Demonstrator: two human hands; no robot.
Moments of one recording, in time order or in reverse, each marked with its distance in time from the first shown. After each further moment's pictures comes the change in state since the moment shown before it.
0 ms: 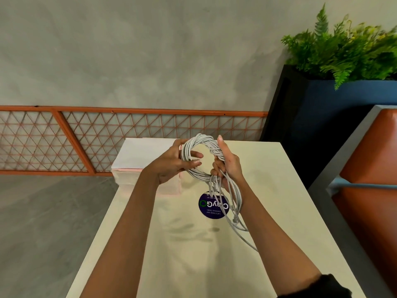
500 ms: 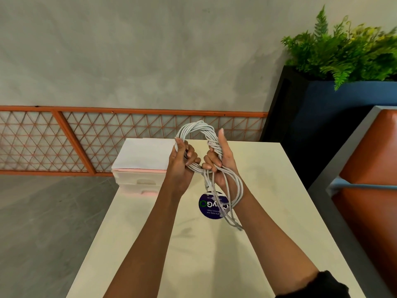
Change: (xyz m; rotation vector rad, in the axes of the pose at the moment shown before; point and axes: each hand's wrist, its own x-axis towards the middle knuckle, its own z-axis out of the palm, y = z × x) left_hand 0.008 -0.020 0.043 -0.692 0.224 0.316; right_hand 0.001 -0.004 0.021 0.362 -0.295 0.063
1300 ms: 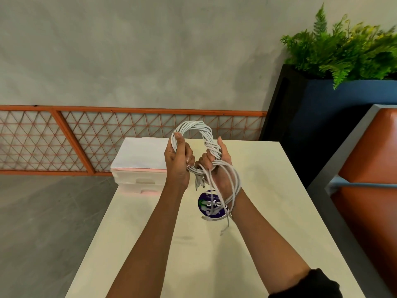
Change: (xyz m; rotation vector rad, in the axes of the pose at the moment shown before) left_hand -0.001 0.002 0.012 0.214 0.157 0.205; right_hand 0.006 0.017 -0.012 0.079 -0.092 0.033
